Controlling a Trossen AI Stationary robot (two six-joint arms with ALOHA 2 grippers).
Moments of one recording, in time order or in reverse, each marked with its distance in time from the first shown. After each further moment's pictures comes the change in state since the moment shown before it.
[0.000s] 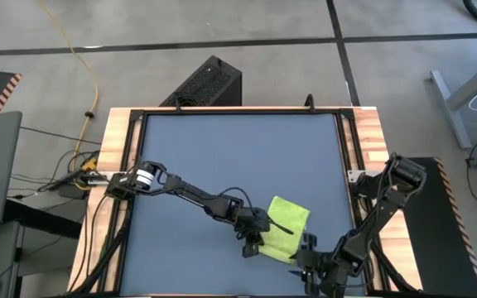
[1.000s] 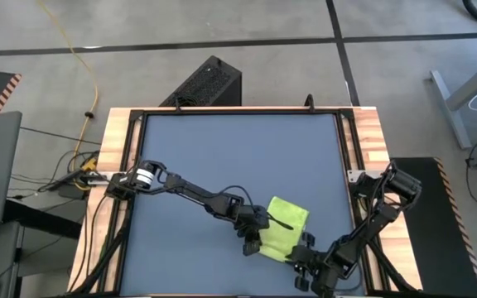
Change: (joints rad) left arm 0.006 -0.001 0.002 -0.037 0.090 -0.128; right arm -0.019 0.166 0.003 0.021 -0.017 0.220
